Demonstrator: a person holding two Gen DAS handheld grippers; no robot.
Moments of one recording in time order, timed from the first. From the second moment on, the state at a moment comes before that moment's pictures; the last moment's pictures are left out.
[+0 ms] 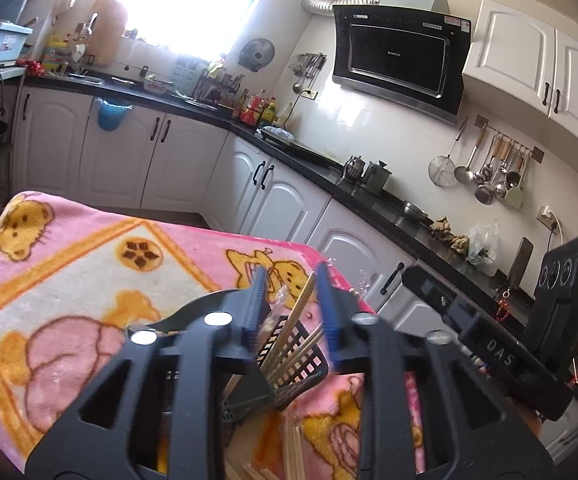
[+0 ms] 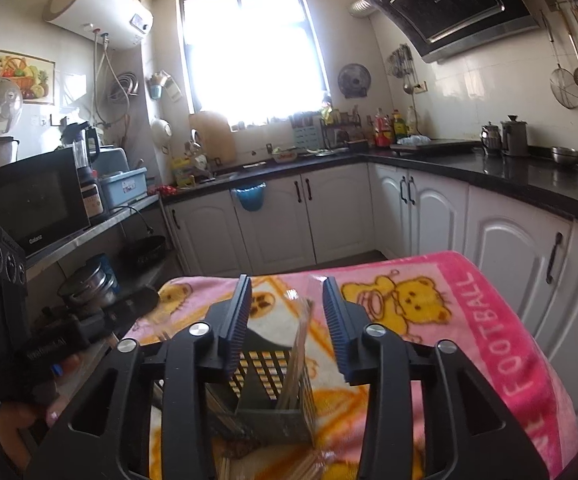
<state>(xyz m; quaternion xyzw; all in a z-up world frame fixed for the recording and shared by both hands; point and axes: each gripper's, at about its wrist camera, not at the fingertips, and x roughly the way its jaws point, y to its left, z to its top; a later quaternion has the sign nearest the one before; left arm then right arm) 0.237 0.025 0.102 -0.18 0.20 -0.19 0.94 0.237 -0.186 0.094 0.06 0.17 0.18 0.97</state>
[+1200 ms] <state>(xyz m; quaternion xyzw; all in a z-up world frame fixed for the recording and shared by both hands) 0.162 0.047 0.046 -0.18 0.28 -0.17 0.93 0.188 -0.197 0.012 0.02 0.30 0.18 0.94</state>
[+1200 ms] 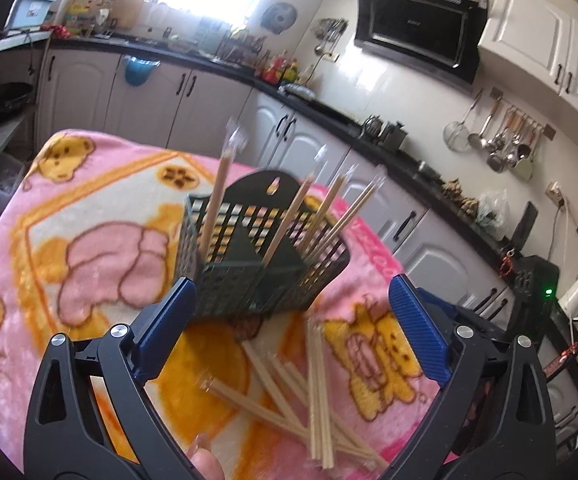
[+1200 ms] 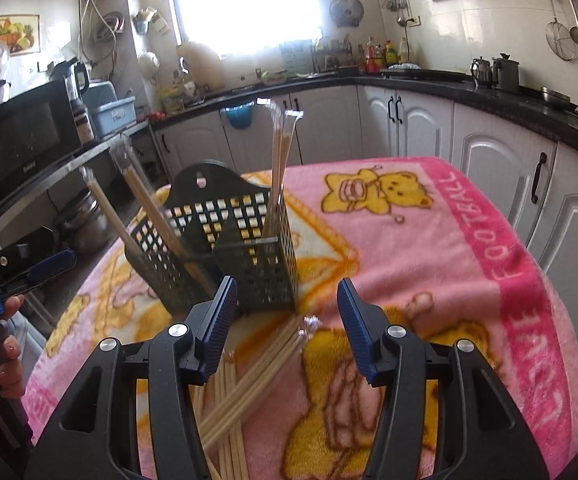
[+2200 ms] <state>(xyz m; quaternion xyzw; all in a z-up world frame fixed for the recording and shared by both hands) 0.188 0.054 -0.073 -0.24 0.45 -0.12 0.86 0.255 -0.195 -0.066 0.06 0.43 0.18 0.88</state>
